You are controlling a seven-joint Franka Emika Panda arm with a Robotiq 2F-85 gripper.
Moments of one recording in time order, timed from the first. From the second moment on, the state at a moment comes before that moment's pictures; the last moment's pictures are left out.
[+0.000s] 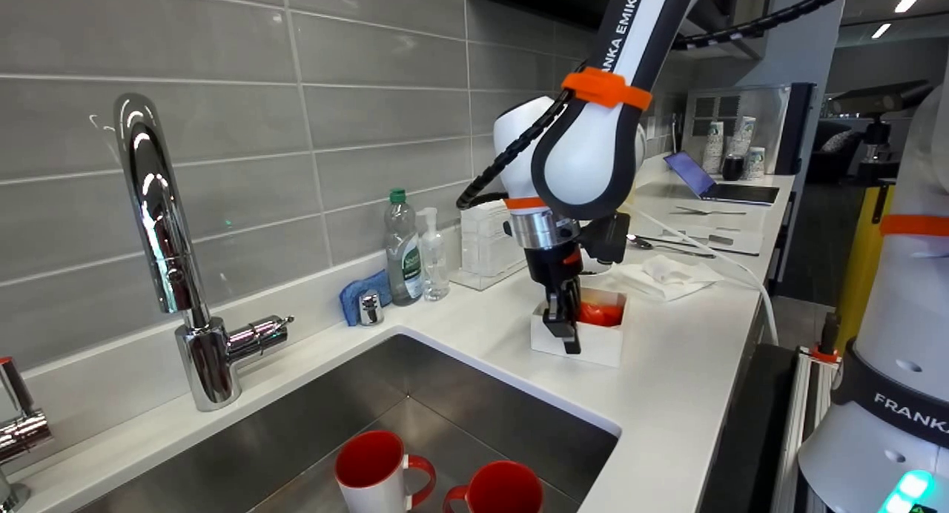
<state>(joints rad) 0.01 0.05 0.02 -2.74 -0.24 2.59 -0.08</state>
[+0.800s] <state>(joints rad) 0.05 0.19 0.03 -2.51 -0.24 2.63 -0.08</state>
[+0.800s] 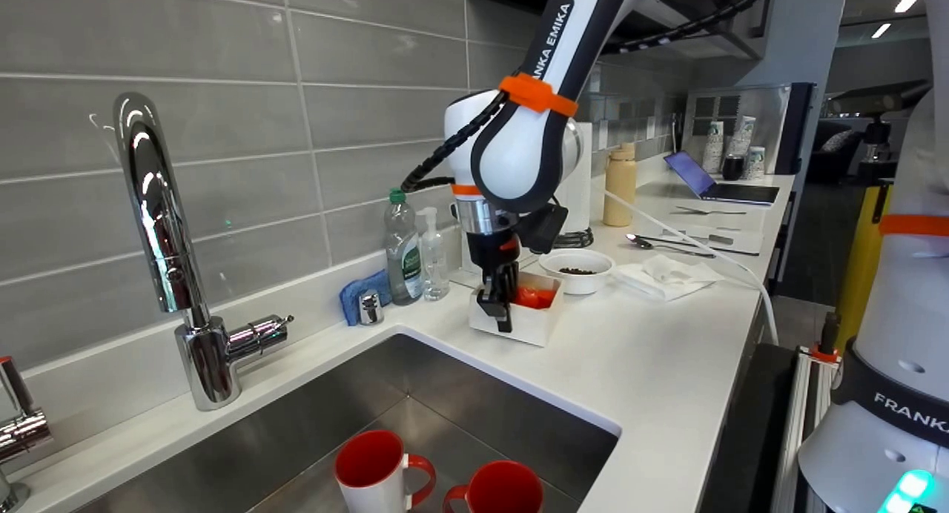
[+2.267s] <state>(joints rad) 0.10 0.11 0.06 -2.38 -0.24 2.44 -0.03</state>
